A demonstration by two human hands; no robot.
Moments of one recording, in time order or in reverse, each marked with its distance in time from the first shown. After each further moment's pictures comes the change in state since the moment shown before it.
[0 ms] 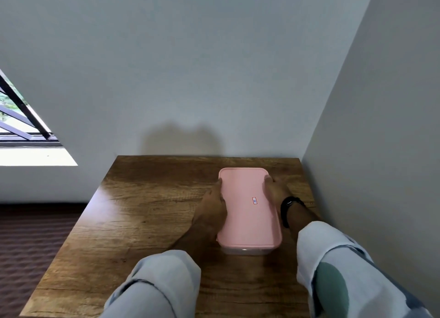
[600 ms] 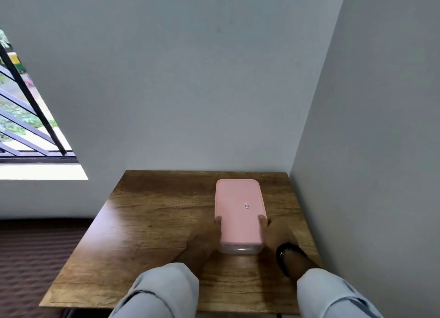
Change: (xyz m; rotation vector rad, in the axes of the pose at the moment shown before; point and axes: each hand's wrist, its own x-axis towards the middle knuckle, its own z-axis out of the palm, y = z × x) left_hand -0.082 0.011 -0.031 -0.011 -0.102 -0.198; right_hand -0.129 0.045 -0.006 -0.374 0.106 -0.063
